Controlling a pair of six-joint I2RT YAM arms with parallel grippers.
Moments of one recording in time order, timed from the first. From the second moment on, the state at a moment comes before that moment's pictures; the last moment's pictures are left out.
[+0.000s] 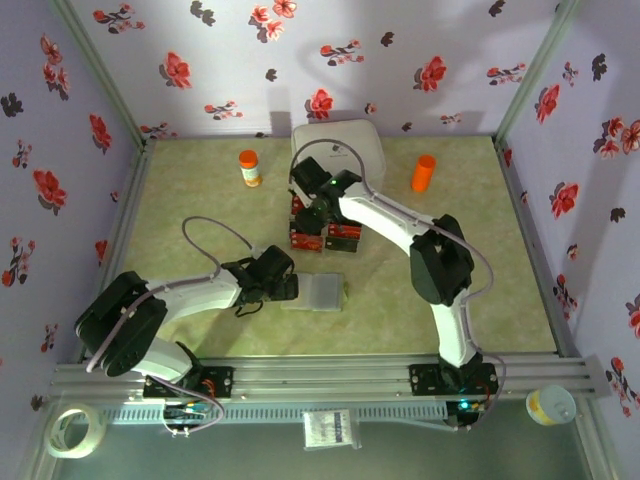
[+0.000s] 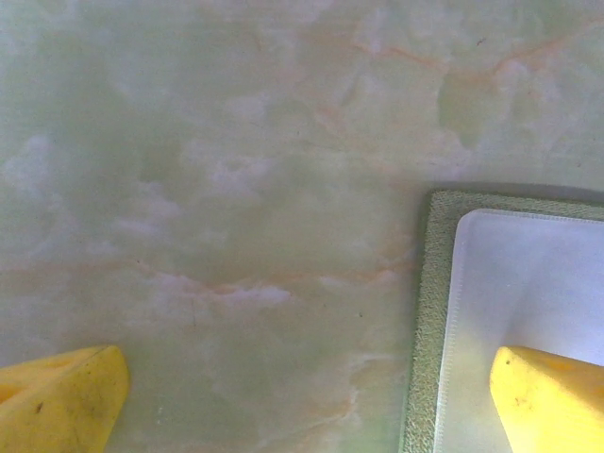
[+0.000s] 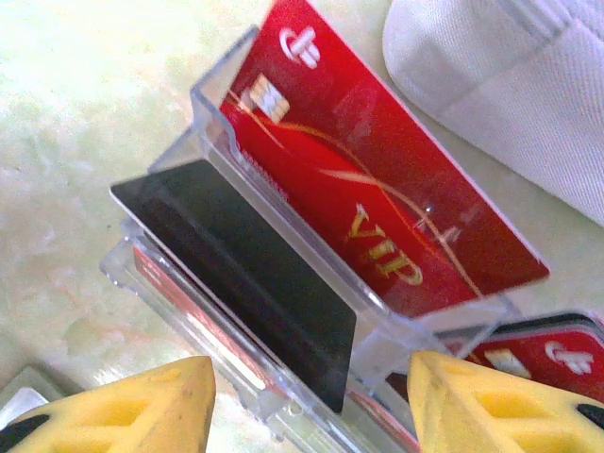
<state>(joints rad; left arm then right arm) -0.83 1.46 0.66 -0.37 -0.24 -0.78 0.77 2.09 1.83 -0.88 0.10 0.01</state>
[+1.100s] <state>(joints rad) -0.83 1.47 0.66 -0.37 -0.25 -0.78 0.78 2.16 1.94 -0.94 0.03 -0.06</state>
